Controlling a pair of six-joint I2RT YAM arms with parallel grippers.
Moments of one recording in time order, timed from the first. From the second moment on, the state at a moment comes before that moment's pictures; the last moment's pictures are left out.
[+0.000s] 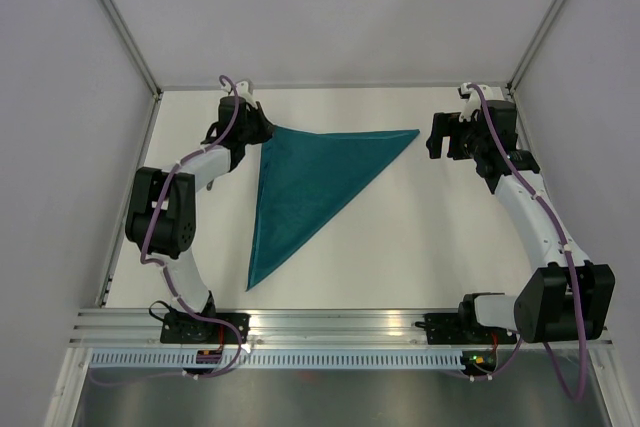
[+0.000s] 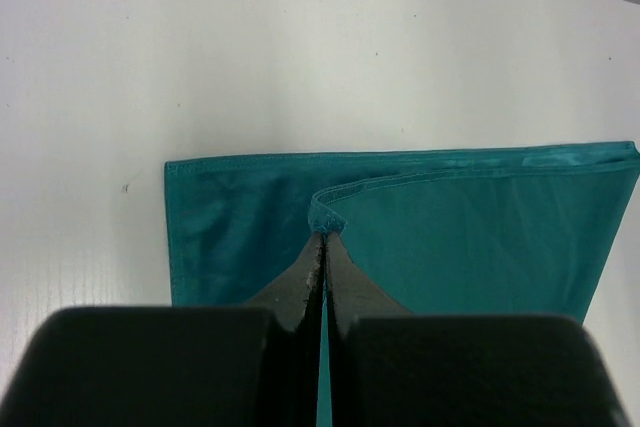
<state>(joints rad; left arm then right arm) -0.20 1.84 1.18 0.20 0.12 -0.40 0.03 1.29 1.09 -0.35 -0.15 0.02</state>
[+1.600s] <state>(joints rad) -0.16 1.90 1.24 0.16 0.16 -0.40 0.03 1.29 1.09 -0.35 -0.15 0.02</state>
